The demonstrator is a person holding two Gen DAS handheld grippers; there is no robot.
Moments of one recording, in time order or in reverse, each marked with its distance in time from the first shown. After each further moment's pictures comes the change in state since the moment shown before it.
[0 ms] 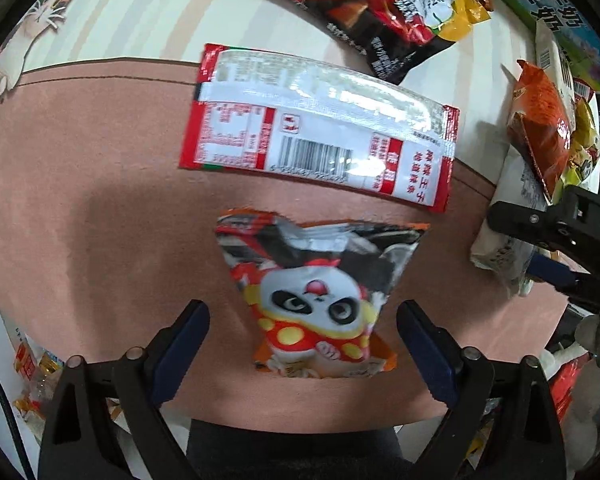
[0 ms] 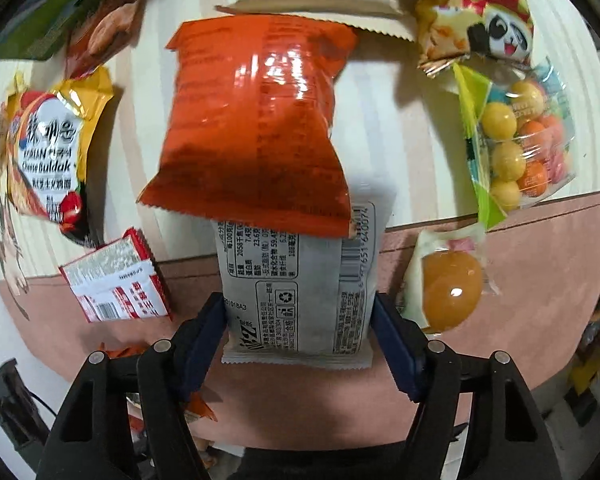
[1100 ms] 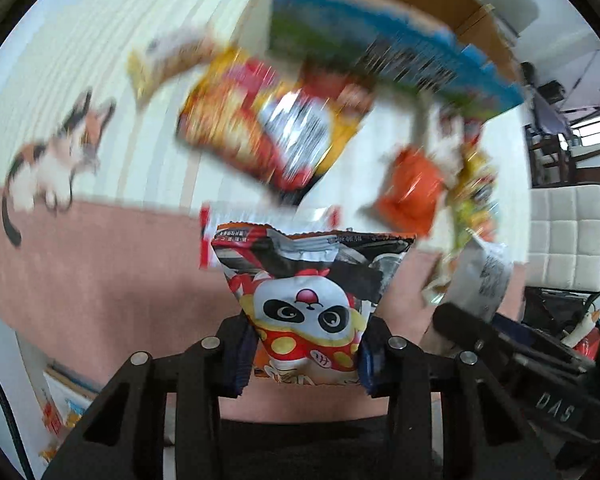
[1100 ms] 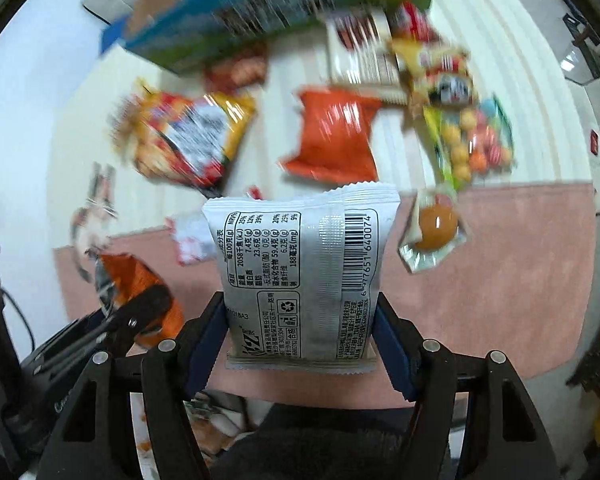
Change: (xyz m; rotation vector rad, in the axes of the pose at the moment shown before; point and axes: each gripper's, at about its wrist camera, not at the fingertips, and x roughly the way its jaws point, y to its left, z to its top) left arm -0.147 -0.053 0.010 0.171 -0.251 -0.029; right arm -0.121 0.002 -0.117 -0.141 -0.252 0.219
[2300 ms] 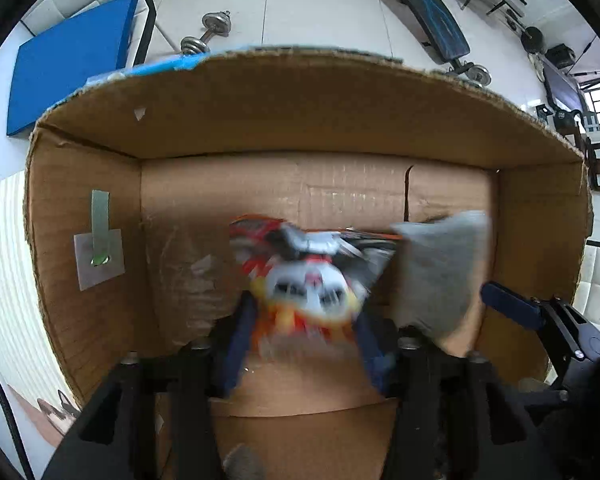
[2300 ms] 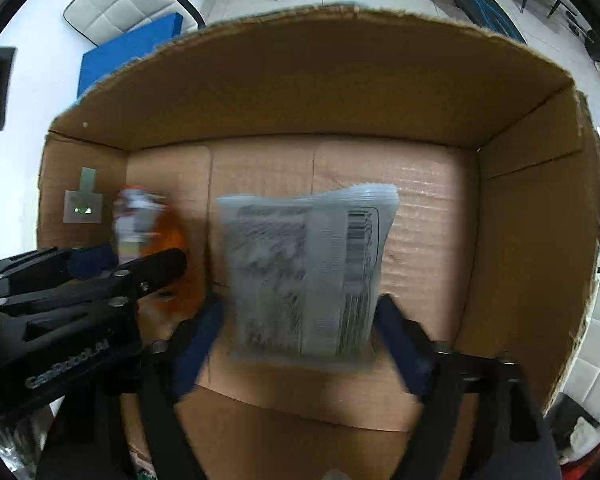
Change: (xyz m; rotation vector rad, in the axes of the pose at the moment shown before) left arm 0.088 -0.110 0.384 0.148 0.132 0.052; right arm 0.059 0.006 0.412 -0.186 0.059 -0.127
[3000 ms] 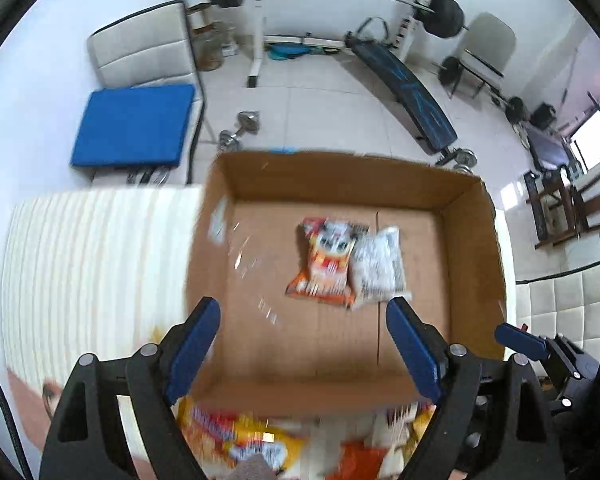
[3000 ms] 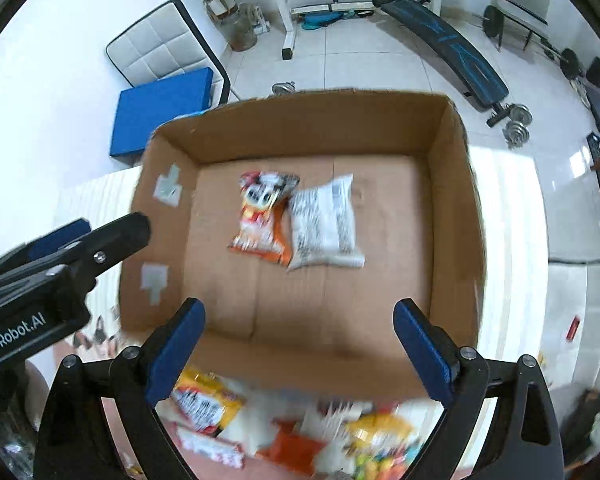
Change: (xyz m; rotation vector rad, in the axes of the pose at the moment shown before) left arm -0.125 0.024 -0.131 -0.052 -0.406 0.039; right arm -0.113 0.034 -0.118 0.022 -0.252 0.030
